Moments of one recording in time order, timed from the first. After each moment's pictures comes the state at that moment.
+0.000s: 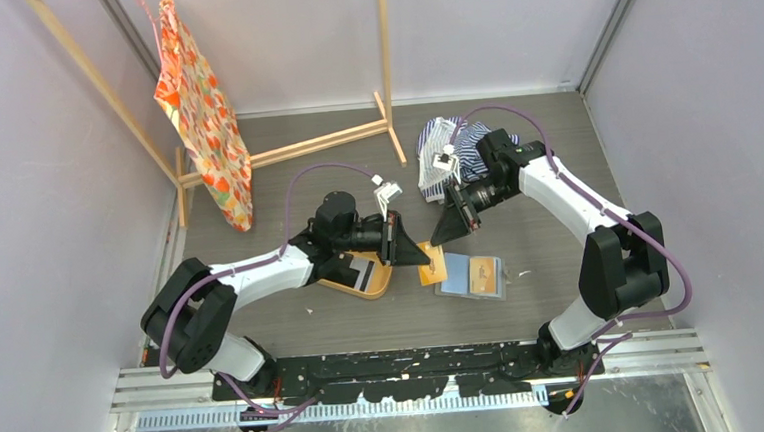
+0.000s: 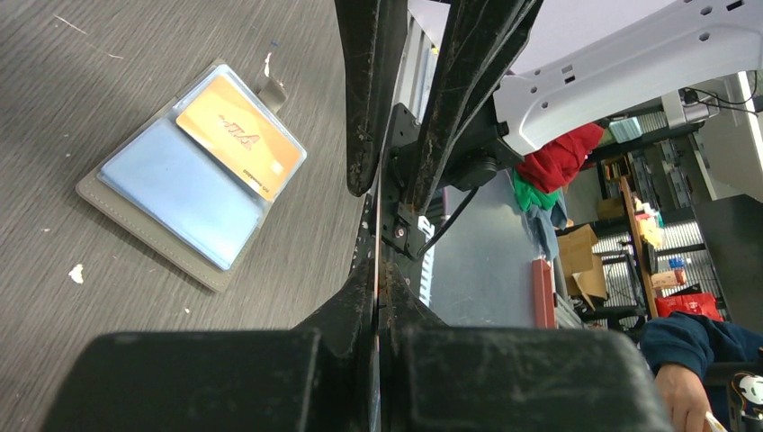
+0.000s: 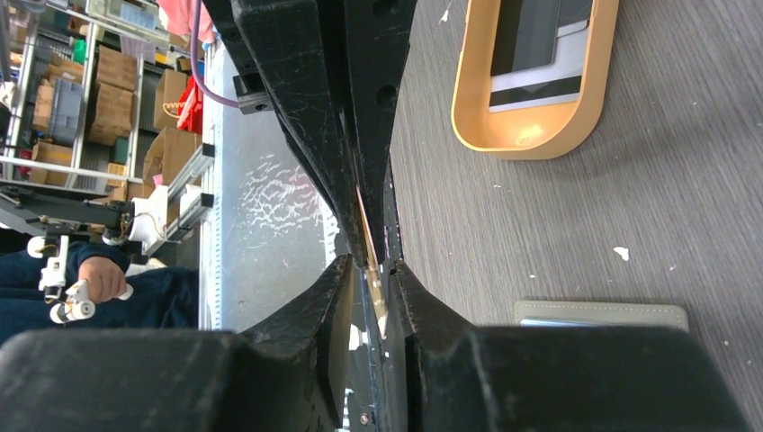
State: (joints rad) left arm -0.74 1.48 0.73 0.50 0.81 -0.68; right arm 0.30 1.57 1.23 -1.01 -1.22 -0.48
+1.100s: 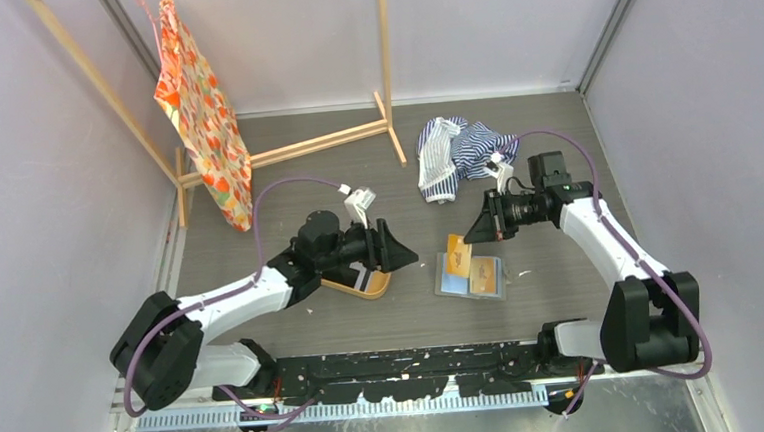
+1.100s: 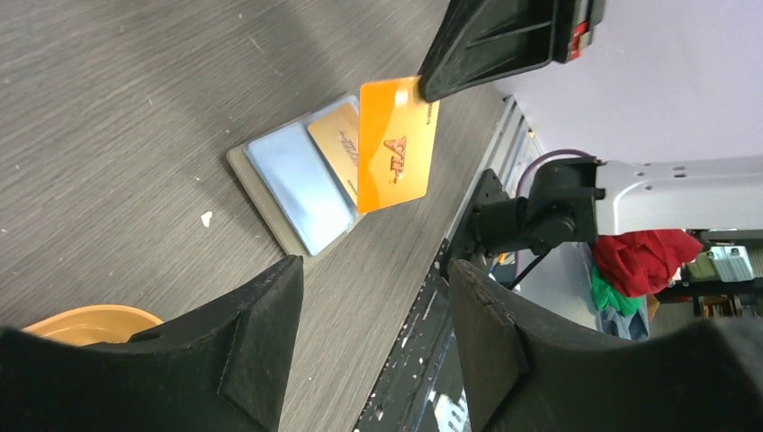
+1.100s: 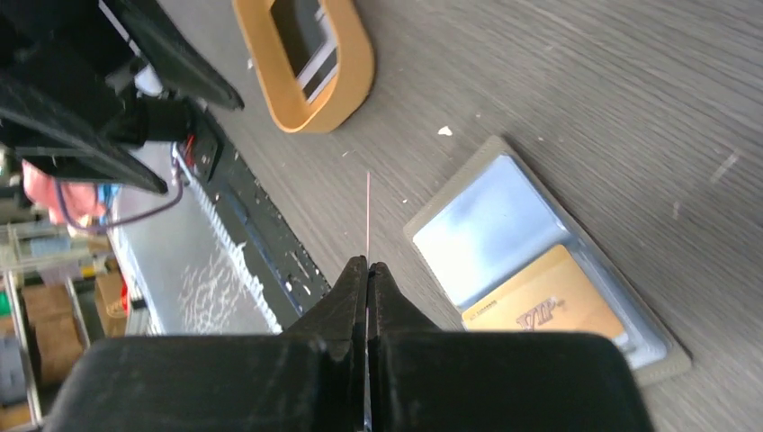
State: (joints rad) left arm -0.75 1.24 0.58 0.41 0.46 -0.68; right arm 0.08 1.31 0.90 -0.72 -0.95 -0.13
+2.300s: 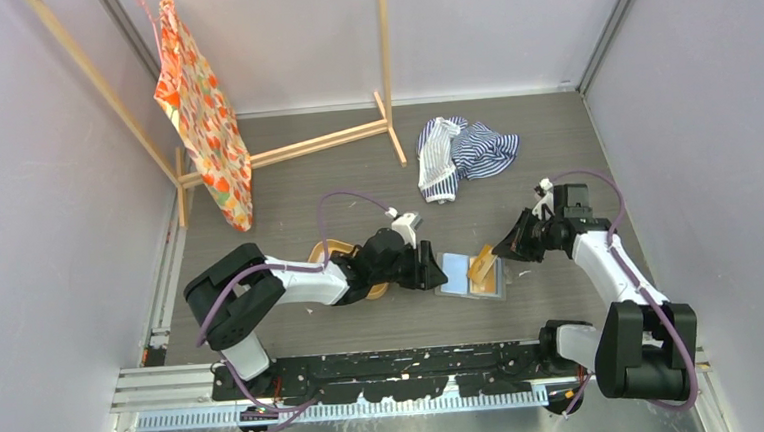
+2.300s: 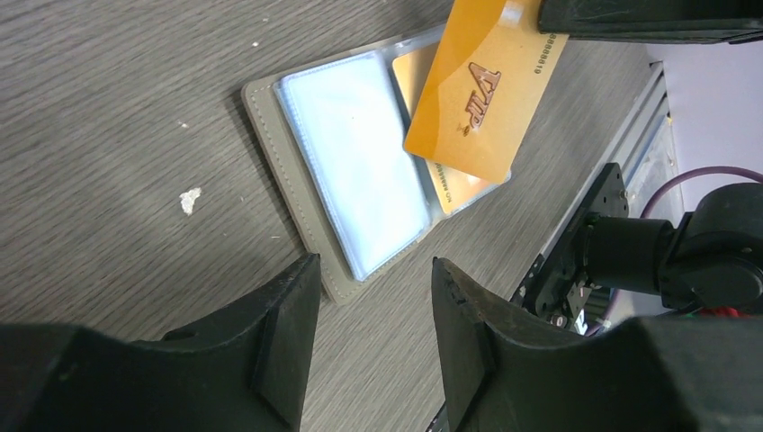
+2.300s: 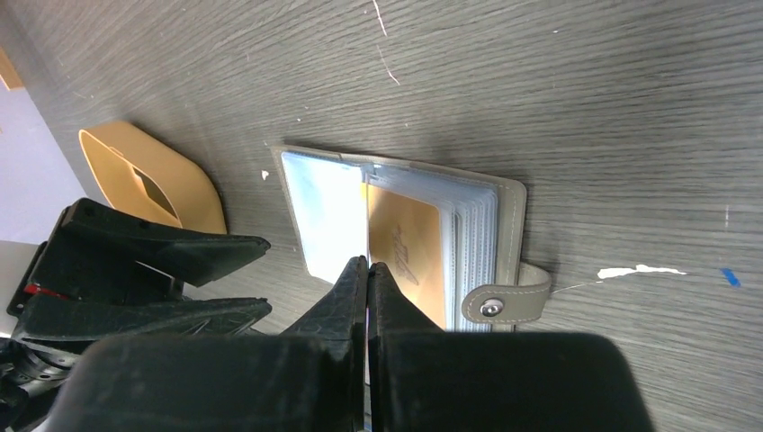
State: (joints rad) left arm -1.00 1.69 0.73 0.45 0.14 -0.76; right arm -0.11 1.14 0.62 -0.55 -0.56 0.41
